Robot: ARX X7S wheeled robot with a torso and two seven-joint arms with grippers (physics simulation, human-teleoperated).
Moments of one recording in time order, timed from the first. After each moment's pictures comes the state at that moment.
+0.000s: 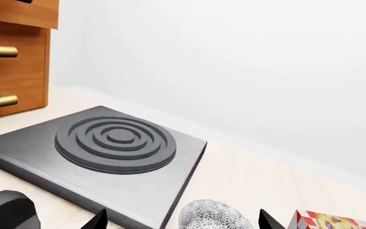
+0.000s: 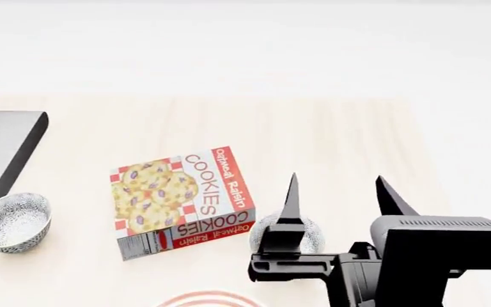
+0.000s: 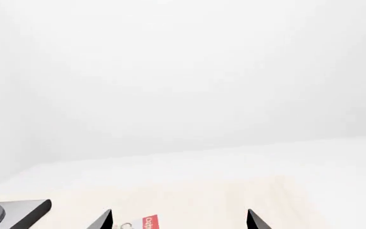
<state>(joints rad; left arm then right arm) -0.15 -0.28 -0.27 0.15 -0.47 -0.30 -0.16 0.28 0.27 -0.05 -0.63 0.56 0.67 0.29</state>
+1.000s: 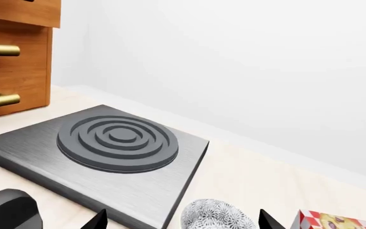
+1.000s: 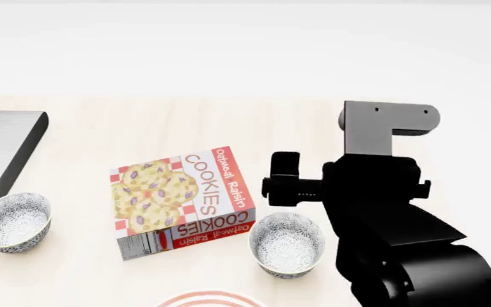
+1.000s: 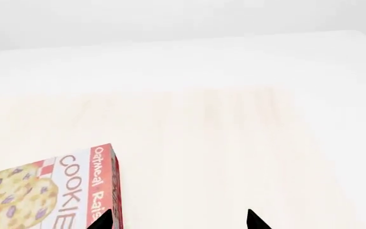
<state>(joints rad) -0.15 -0.29 -0.26 0.14 -0.48 -0.29 -0.17 0.89 0.22 -0.17 0.16 0.57 1.01 0.26</state>
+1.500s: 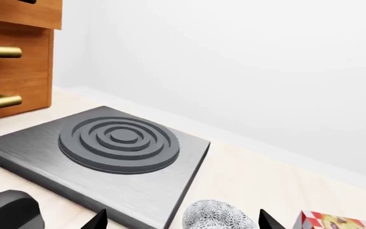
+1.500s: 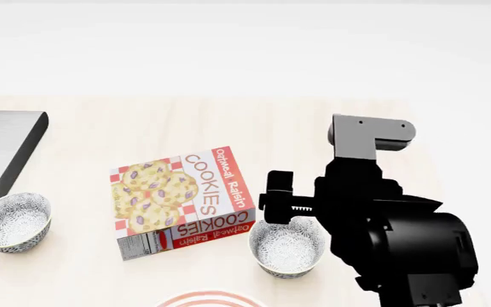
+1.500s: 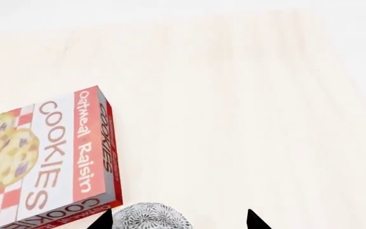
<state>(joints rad) -0.15 -0.30 -0.25 0.13 -0.48 -0.28 -0.18 1.05 0.18 -0.22 0.57 0.55 1.03 0.18</state>
